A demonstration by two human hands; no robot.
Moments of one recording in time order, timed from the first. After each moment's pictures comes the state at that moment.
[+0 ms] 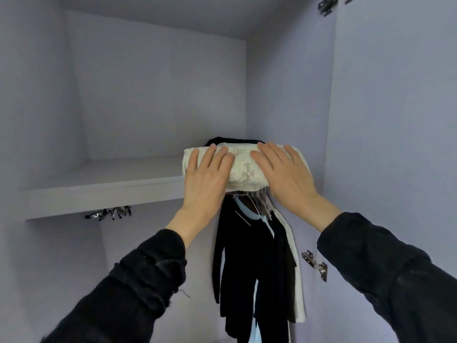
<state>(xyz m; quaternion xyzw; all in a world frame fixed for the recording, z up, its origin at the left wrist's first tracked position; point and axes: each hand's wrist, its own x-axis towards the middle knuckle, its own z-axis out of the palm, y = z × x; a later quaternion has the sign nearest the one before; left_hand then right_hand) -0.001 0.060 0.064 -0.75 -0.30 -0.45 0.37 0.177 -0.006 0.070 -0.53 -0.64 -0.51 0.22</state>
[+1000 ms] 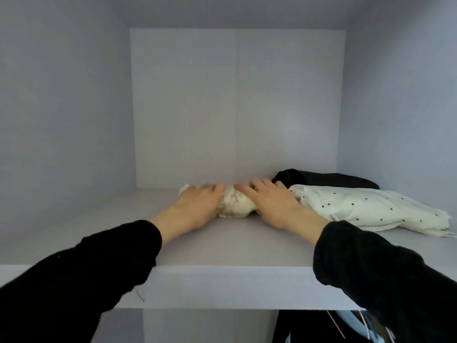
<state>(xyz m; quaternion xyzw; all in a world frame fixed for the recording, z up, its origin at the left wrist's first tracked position) -0.054 0.325 0.122 -0.78 -0.54 -0.08 0.29 0.134 0.330 0.120 -0.48 -0.80 -0.34 0.14</state>
